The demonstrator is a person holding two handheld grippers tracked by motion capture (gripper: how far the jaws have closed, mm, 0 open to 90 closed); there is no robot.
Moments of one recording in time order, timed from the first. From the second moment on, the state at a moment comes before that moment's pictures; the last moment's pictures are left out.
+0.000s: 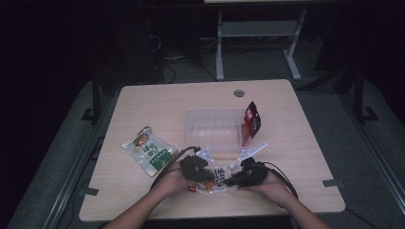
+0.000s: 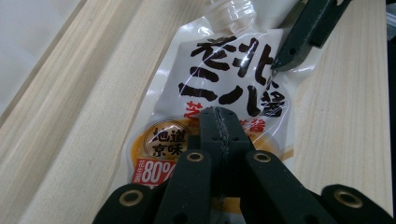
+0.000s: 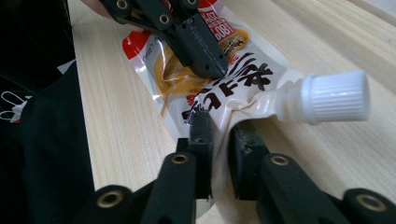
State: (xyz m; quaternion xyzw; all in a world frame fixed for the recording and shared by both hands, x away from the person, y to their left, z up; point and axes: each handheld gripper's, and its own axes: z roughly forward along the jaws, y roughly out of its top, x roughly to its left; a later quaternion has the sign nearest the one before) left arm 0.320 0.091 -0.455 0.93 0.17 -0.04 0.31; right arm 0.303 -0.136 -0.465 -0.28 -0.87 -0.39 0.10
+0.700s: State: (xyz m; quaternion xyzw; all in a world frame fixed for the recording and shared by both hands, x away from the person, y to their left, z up) left arm 0.317 0.141 -0.427 0.92 0.20 -0.01 0.33; right arm 0.303 -0.147 -0.452 -0.26 -0.86 -0.42 0.09
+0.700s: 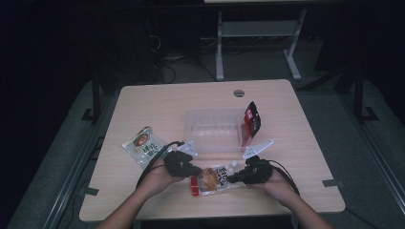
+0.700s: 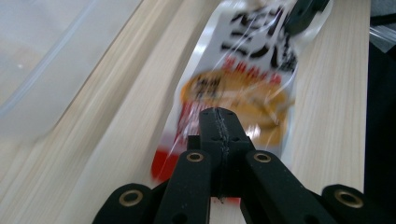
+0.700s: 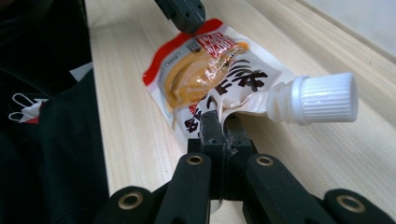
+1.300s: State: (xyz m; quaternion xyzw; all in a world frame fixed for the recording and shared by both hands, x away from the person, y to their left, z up) left arm 0.313 0.128 -0.438 0.93 0.18 -0.02 0.33; right arm 0.300 -0.154 -0.422 -0.22 -0.84 -0.49 0.10
